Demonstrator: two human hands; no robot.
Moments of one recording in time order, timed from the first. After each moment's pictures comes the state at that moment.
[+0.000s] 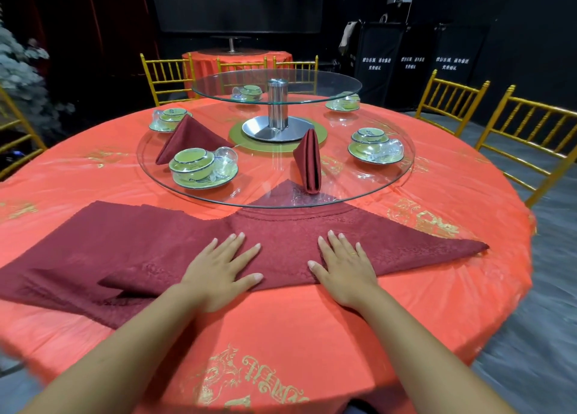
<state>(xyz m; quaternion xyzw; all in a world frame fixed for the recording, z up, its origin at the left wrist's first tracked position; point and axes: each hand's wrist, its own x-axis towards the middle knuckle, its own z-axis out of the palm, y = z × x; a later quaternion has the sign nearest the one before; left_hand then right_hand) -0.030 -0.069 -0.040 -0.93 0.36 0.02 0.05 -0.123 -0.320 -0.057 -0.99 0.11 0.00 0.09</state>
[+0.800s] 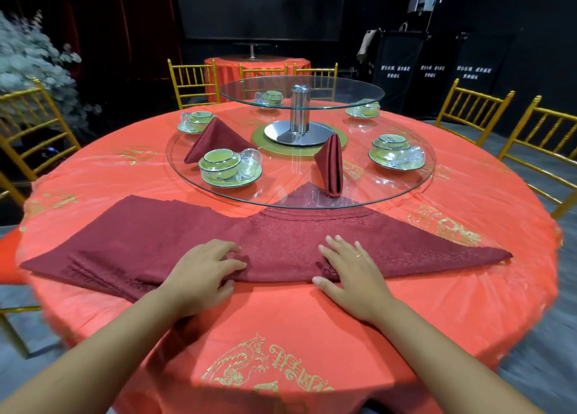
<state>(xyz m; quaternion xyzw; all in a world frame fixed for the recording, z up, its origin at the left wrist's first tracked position) -0.050 -0.001 -0.005 -0.87 0.47 -0.15 -0.05 -0.144 -0.292 -0.040 -0.99 -0.03 -0.13 0.10</state>
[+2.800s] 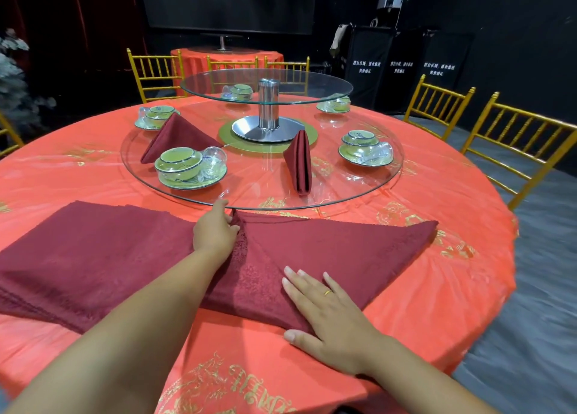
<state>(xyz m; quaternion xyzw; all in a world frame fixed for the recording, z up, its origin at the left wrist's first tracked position) 0.032 -0.125 -0.029 -0.92 0.10 -0.10 -0.37 -0.193 -0.291 -0.042 -0.99 -0.13 -0.02 0.07</state>
